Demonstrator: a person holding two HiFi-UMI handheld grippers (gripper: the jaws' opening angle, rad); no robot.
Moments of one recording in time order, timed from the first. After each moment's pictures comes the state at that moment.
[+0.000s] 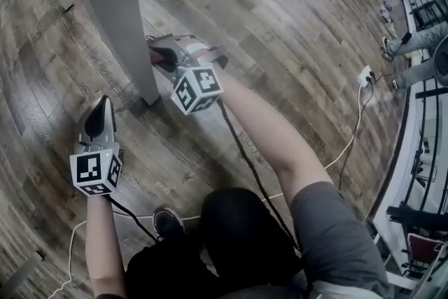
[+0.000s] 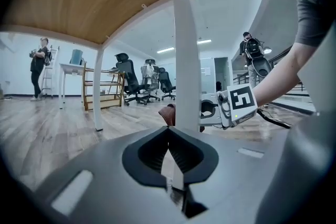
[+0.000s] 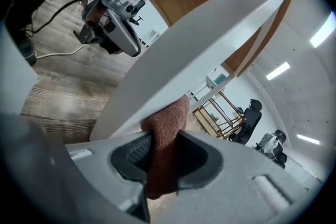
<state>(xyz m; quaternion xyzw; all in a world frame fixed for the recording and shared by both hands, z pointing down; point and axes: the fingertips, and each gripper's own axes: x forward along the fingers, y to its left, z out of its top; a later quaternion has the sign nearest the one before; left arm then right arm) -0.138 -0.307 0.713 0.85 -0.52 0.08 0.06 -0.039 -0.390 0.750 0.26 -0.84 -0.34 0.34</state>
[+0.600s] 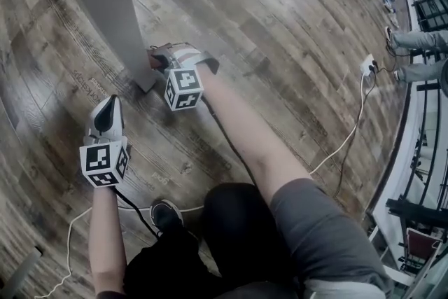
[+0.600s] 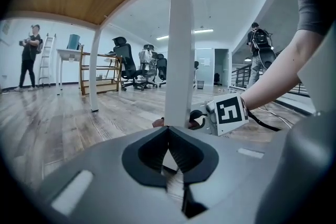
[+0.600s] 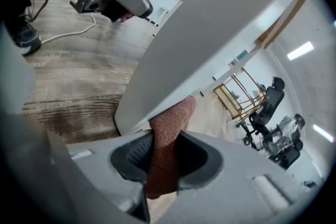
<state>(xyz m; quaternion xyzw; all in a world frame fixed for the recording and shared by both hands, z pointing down) -0.118 -0.289 0.789 0.85 -0.50 0.14 0.12 -0.032 -0.376 0.894 0.21 -0.81 -0.28 0.47</state>
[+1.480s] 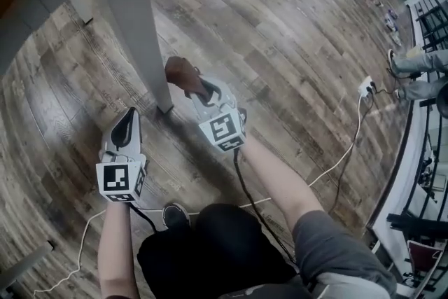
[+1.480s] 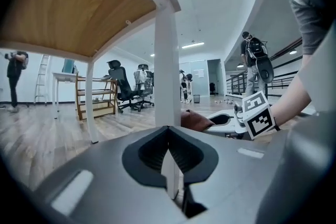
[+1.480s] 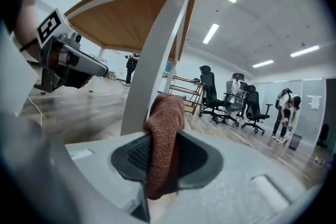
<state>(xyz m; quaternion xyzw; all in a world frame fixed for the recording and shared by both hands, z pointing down) -0.106 -0.271 0.640 0.86 -0.49 0.08 0.04 0.036 -0.323 0.701 0.48 -0.85 -0.07 0.19</state>
